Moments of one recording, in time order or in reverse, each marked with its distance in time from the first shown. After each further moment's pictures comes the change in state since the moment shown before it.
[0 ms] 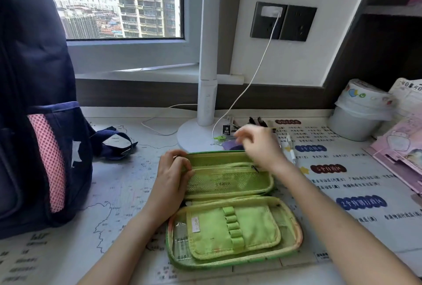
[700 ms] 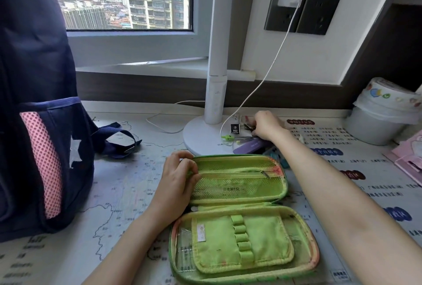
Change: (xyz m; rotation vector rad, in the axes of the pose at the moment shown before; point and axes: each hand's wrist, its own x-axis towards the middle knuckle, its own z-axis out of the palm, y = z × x) left_hand 0.001 -0.008 0.003 0.025 -0.076 -0.066; right_hand 0.107 0.053 0.031 -0.564 -0.192 0.193
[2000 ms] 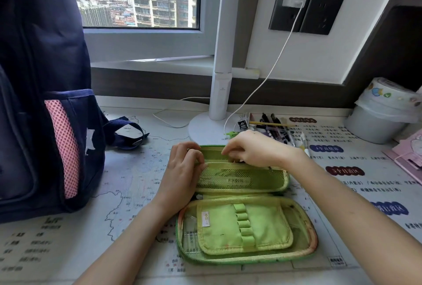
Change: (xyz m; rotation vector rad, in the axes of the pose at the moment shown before) left_hand 0.000 0.009 -0.005 0.078 0.115 0.116; right_hand -0.126 -0.047 -0.050 0.178 -0.293 -0.594
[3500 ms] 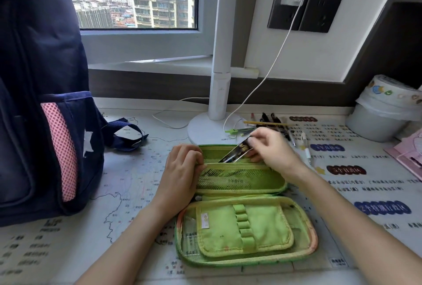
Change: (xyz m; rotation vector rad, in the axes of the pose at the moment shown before) left_hand 0.001 0.000 0.001 0.060 0.032 0.087; right_hand -0.020 0.024 0.024 0.755 0.474 0.276
